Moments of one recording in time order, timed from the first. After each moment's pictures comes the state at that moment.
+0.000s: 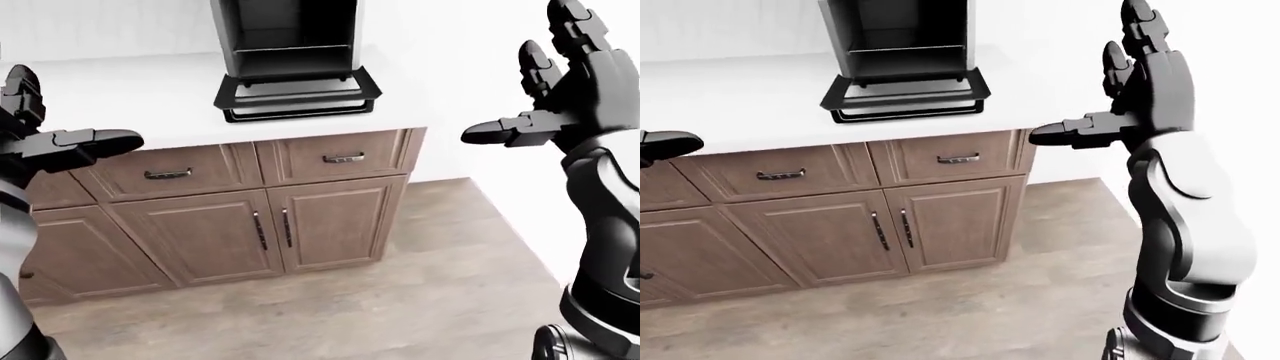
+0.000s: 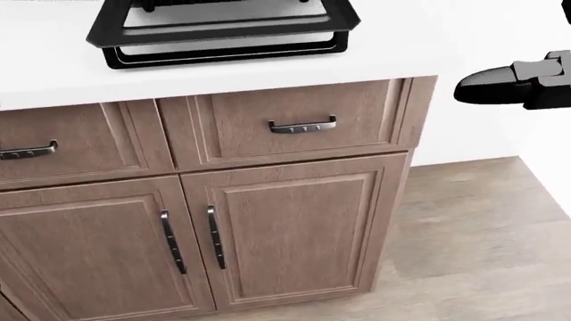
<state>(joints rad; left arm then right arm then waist) -0.48 0.66 0.55 -0.46 -0.48 0.85 0.13 -0.63 -0.51 -0.34 -0.40 0.28 0.79 0.06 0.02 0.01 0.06</state>
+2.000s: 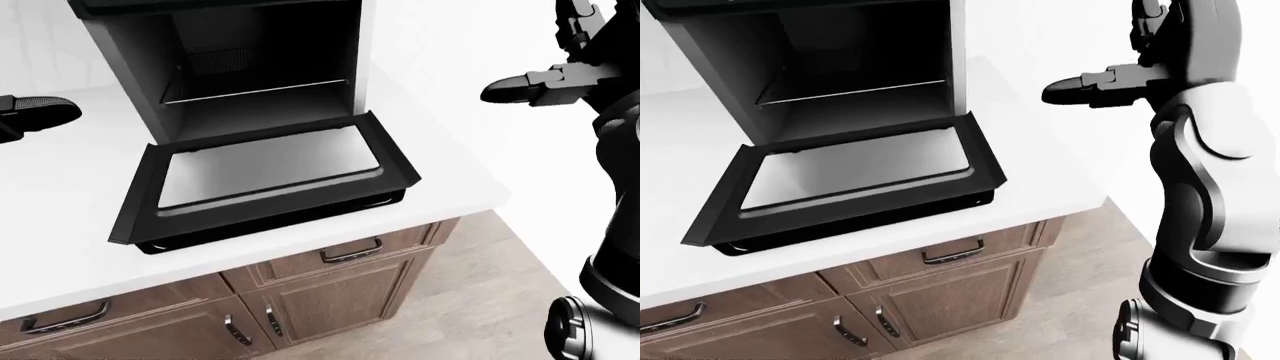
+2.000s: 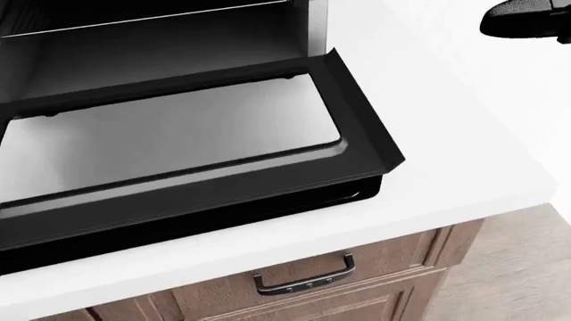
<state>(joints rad) -0.51 0.85 0.62 -0.37 -0.62 0.83 0.19 -0.79 -0.60 -0.32 -0.32 0.30 0.78 0.02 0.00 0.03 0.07</state>
